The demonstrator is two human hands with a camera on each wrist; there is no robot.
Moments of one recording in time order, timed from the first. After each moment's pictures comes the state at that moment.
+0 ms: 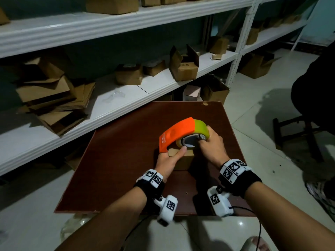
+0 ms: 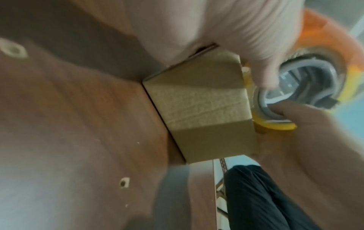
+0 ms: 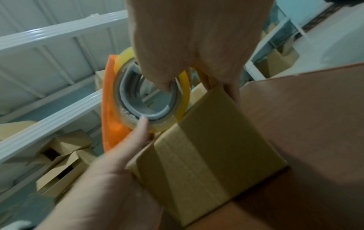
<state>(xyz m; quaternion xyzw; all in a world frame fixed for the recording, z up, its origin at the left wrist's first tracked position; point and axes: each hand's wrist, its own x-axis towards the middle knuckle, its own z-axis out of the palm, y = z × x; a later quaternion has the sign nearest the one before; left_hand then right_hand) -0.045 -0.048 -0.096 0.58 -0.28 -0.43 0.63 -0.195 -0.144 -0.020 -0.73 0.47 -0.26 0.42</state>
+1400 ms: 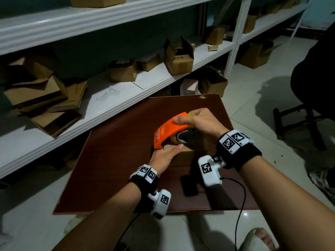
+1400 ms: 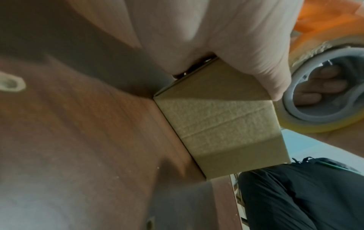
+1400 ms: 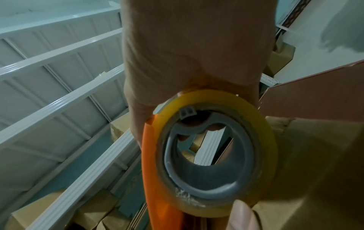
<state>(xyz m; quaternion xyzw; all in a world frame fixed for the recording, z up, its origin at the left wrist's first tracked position) -0.030 -0.054 -0.109 0.62 -0.31 -0.45 0.55 -0.174 -0.176 0.026 -0.72 0.38 -0.18 0.55</state>
